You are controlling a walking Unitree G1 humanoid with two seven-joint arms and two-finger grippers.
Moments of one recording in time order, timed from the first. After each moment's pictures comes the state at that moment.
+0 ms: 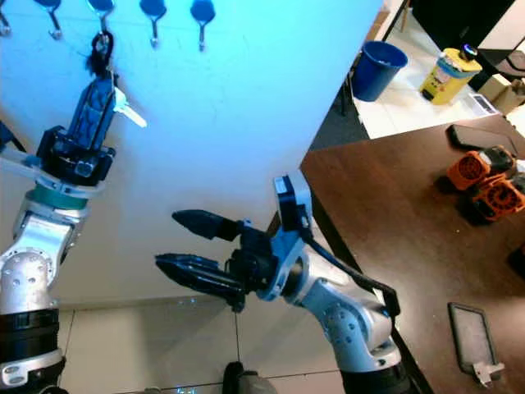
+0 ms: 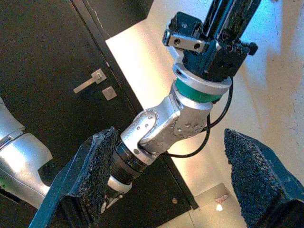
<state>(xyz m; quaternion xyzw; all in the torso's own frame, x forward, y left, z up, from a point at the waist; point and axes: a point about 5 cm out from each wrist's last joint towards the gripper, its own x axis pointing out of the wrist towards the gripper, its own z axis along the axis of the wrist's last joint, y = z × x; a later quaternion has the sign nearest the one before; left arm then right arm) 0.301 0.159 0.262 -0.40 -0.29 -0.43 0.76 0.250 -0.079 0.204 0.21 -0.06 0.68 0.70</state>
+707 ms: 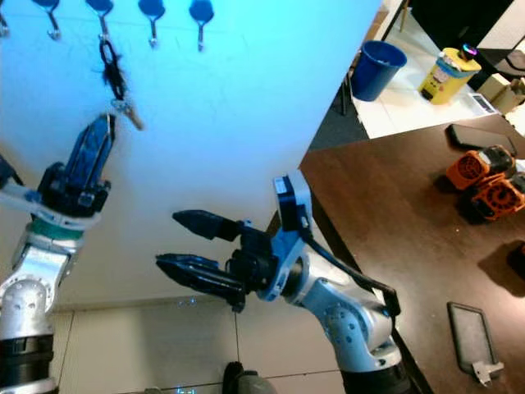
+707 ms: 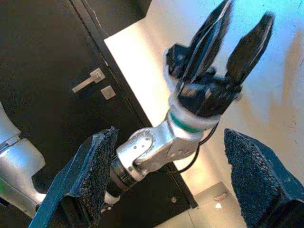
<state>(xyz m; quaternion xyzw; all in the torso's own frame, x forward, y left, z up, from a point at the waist) 0.286 0.173 0.218 -0.39 -0.27 -0.43 0.77 0.251 -0.079 0.203 0.21 -0.06 0.68 0.71</state>
